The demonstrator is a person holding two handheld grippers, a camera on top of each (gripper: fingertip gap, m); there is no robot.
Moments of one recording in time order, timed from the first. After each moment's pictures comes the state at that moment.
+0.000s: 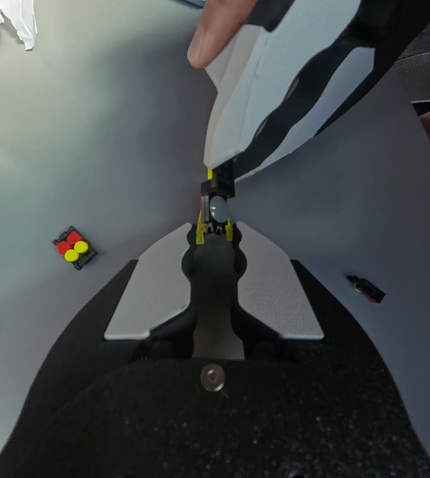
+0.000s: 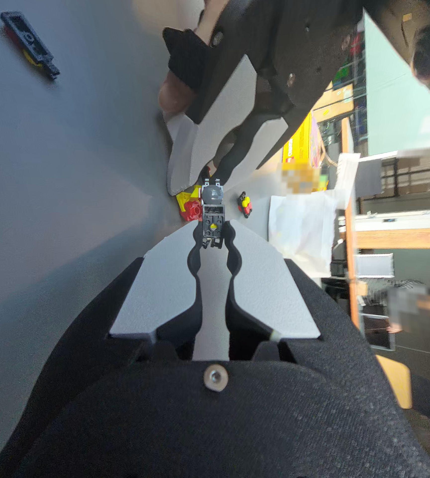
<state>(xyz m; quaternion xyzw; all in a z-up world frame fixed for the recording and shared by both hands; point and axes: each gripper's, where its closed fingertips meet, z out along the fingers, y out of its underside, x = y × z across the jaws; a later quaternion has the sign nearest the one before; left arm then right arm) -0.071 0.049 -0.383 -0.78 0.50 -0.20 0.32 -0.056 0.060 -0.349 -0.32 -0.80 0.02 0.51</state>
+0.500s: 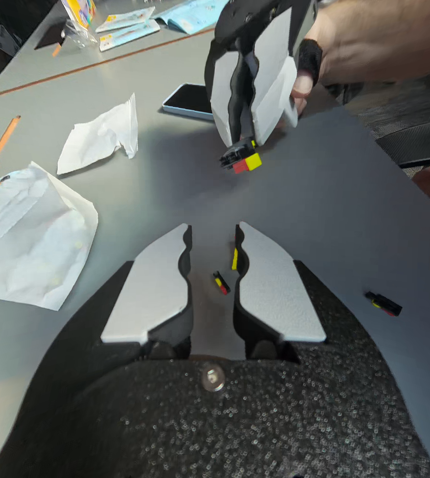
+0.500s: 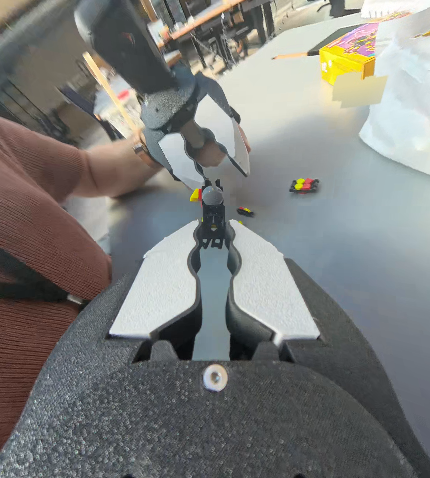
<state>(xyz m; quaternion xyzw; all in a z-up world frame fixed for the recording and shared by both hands) -0.079 0.070 -0.320 -0.70 0.48 -0.21 0.49 -0.028 0.068 -0.303 -0.60 -0.52 0.56 0.23</state>
